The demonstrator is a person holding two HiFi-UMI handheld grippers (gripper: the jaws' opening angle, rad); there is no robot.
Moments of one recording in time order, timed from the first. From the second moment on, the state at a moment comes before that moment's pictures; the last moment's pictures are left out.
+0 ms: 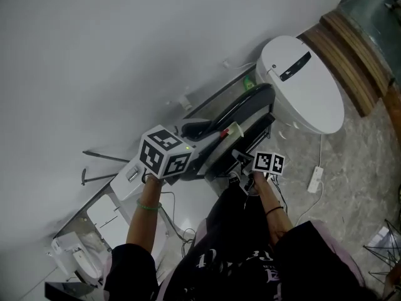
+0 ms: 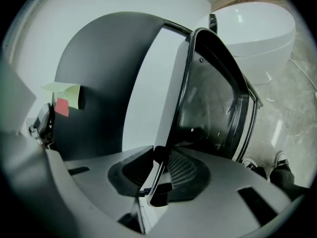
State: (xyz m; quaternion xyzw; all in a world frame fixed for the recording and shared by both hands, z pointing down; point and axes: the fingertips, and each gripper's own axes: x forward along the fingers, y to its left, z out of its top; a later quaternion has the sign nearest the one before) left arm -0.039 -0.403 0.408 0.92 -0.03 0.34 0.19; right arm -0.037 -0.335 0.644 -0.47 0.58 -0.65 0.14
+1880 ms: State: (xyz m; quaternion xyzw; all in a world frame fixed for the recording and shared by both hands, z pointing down) left arm -0.022 -0.774 0.433 0.88 -0.17 0.39 0.21; right arm -0.010 -0.685 0.653 -0.38 0.62 -0.68 0.10
